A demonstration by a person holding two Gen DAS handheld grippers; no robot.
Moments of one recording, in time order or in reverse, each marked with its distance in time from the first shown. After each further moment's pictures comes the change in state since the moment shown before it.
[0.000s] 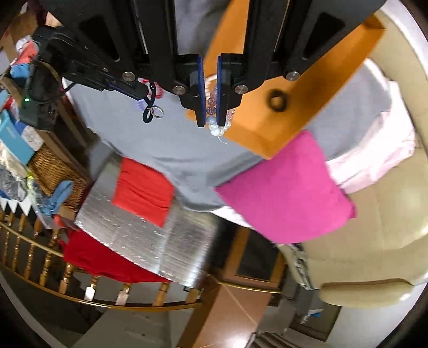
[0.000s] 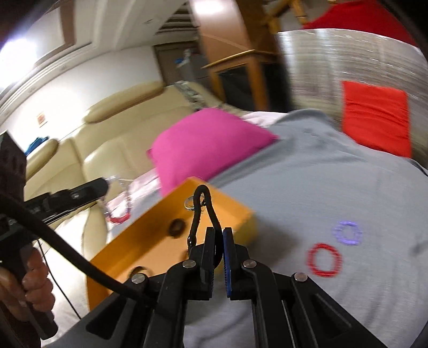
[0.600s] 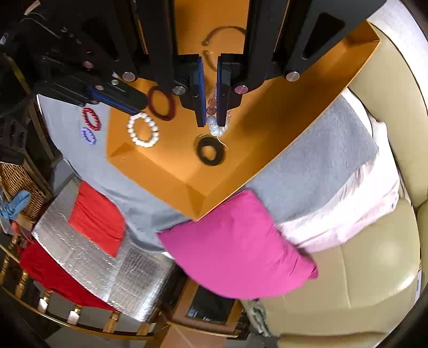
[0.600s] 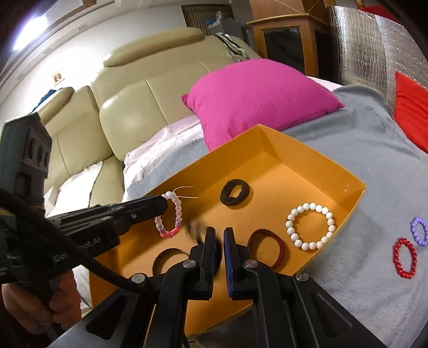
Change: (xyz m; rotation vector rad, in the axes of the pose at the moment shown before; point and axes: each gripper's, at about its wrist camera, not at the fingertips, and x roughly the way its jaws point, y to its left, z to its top) left arm 0.063 0.098 -0.054 -0.112 0.200 0.135; right arm 0.116 0.082 -0.030 -0.111 0.214 0.077
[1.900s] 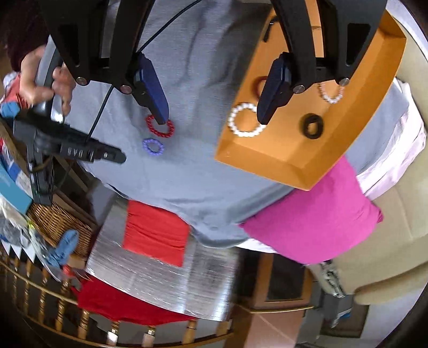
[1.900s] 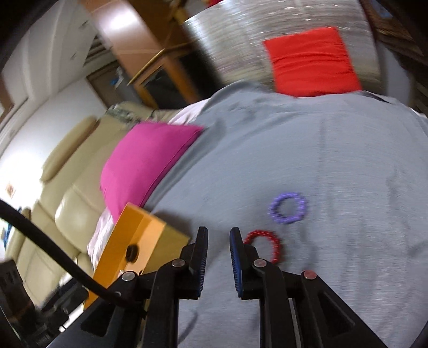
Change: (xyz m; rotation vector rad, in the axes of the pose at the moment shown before) left arm -0.036 -0.167 -0.016 0.286 -0.060 -0.125; right arm -0.151 -0.219 -0.025 0.544 -0.197 -0.160
